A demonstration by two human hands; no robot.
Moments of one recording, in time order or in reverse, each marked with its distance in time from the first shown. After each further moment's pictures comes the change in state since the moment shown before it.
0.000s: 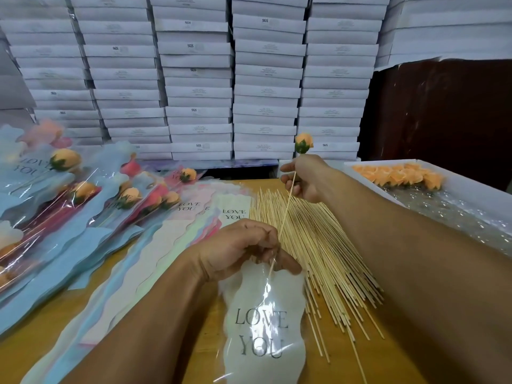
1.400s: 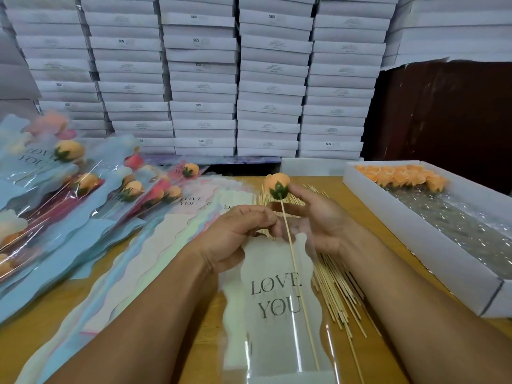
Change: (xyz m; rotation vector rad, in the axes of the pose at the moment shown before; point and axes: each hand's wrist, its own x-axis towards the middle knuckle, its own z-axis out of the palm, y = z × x) left_hand 0.004 -0.003 -0.002 -0.231 0.159 0.088; right_hand -0.070 0.065 -0.017 0.319 -0.443 0.023
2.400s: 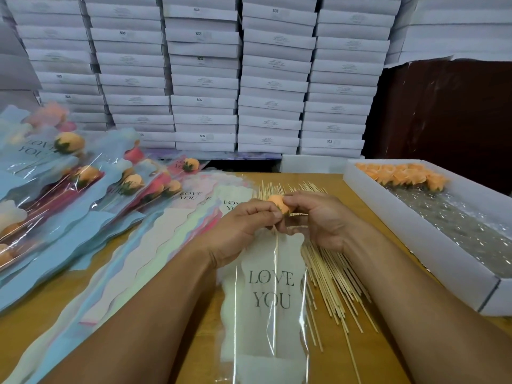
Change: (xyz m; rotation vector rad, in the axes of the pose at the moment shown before) left_hand 0.002 -0.001 0.008 0.286 0.116 0.051; right_hand -0.001 0.000 -0.011 -0.329 0.035 -0.125
